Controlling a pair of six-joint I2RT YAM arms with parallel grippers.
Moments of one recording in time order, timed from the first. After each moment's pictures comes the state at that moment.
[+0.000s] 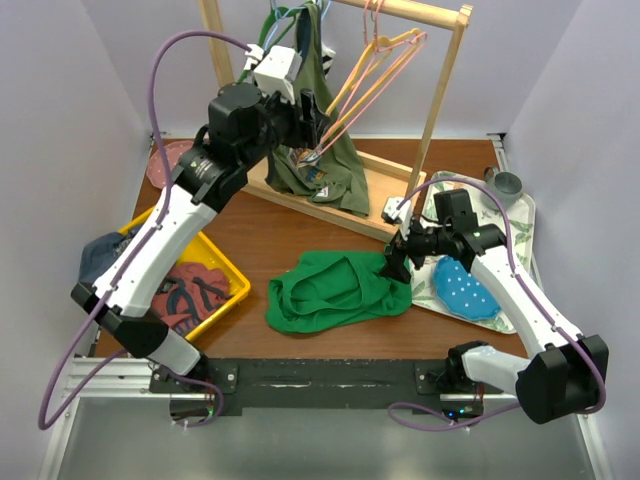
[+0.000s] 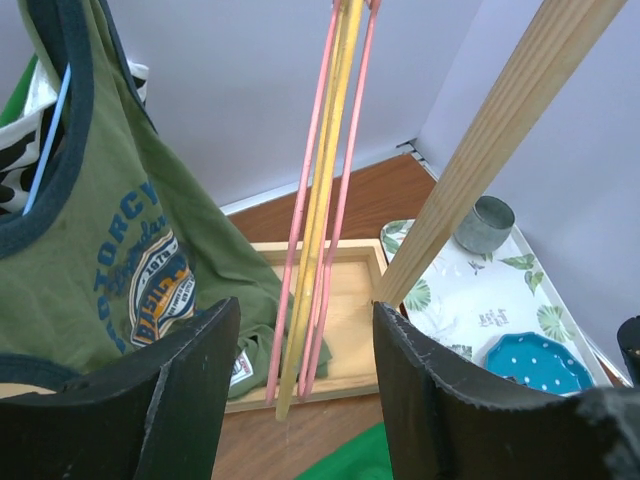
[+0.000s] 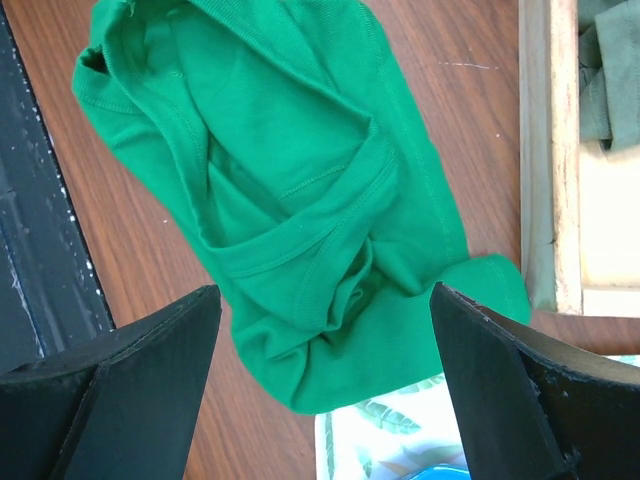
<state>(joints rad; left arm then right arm) -0.64 1.54 1.90 -0.45 -0.06 -0.20 0.27 1.15 0.95 -0.71 -0.71 -0.60</state>
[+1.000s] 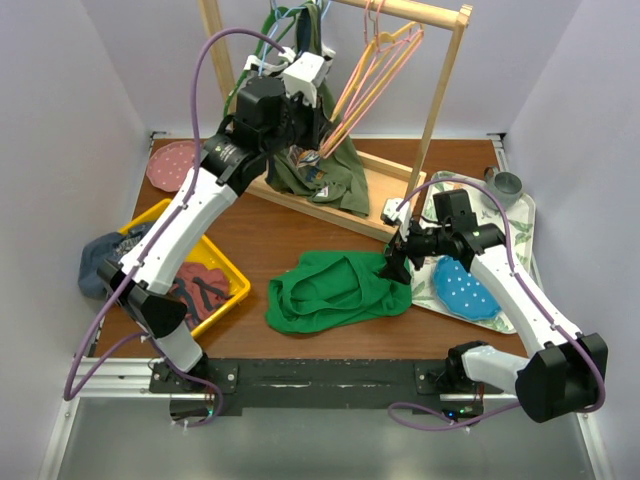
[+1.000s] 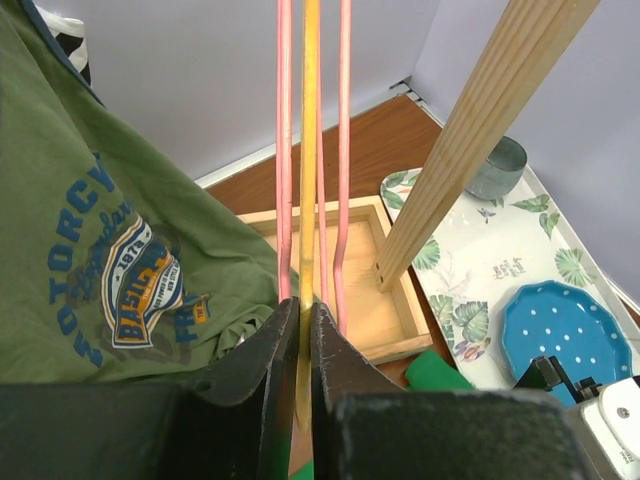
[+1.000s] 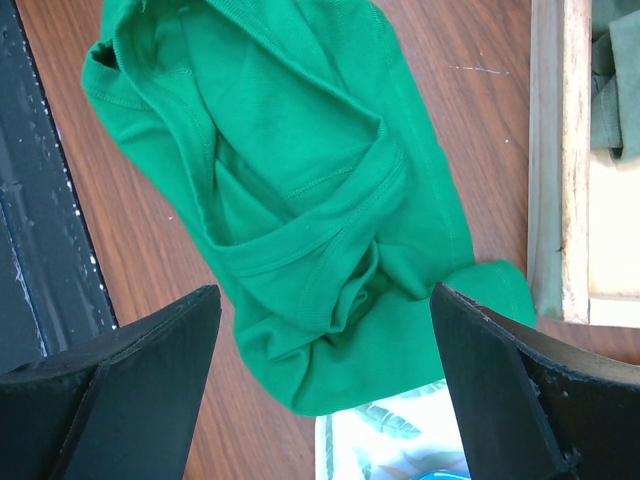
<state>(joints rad) -0.61 1.68 1.98 -0.52 0.05 -0.12 0.27 1.16 0.95 -0.72 -0.73 -0.63</state>
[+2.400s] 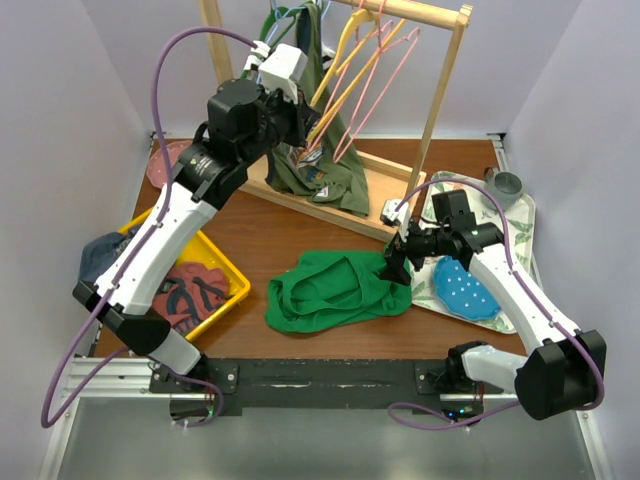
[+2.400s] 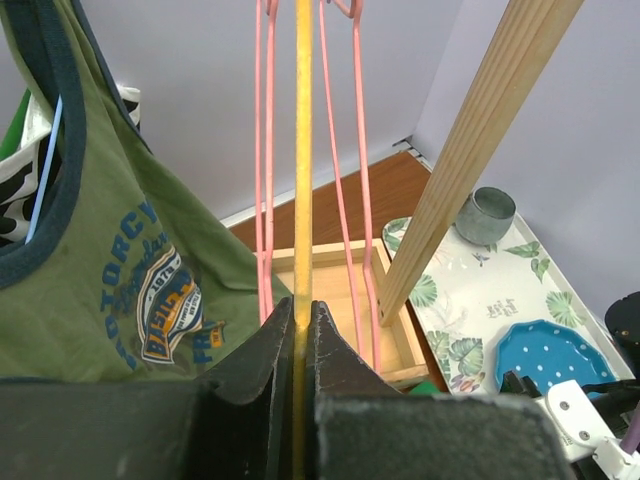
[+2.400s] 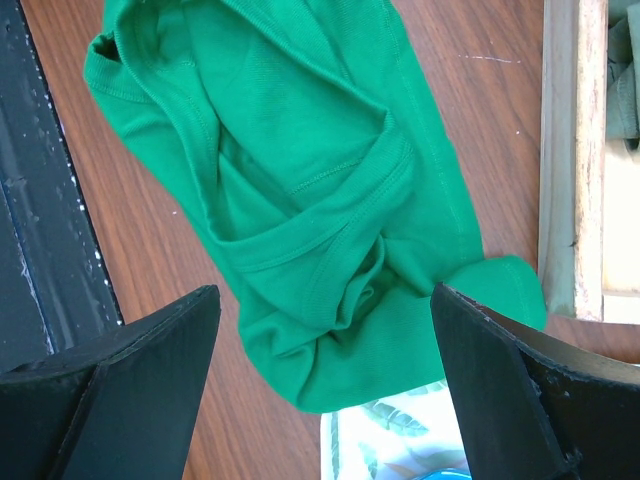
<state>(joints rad) -0.62 1.55 1.93 -0.46 -0.01 -0.13 0.27 1.17 0.95 -0.74 -0.73 -0.63</state>
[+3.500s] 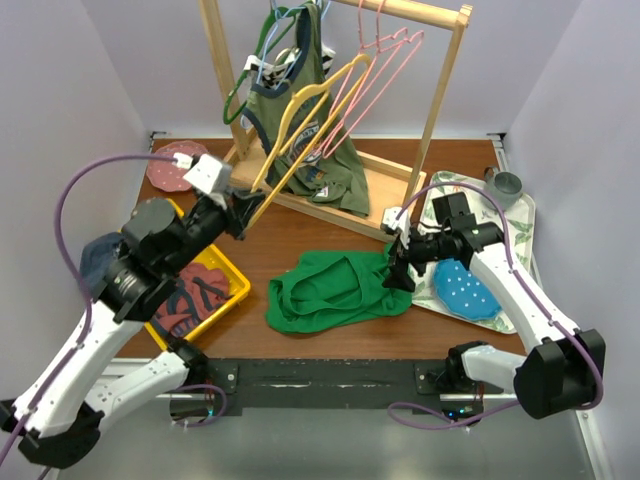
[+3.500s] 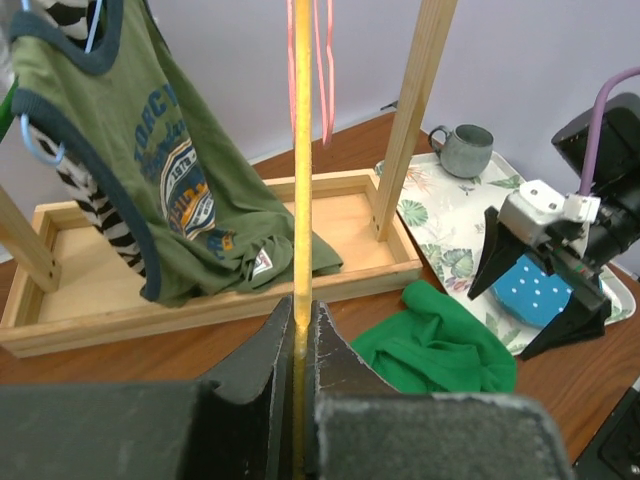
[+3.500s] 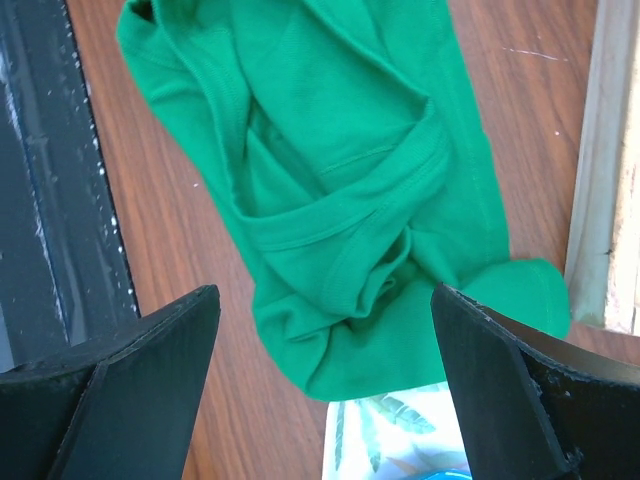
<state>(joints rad) -0.62 0.83 1.16 -0.34 0.02 -0.09 0.26 1.18 0.95 -0.83 -0.78 -0.76</state>
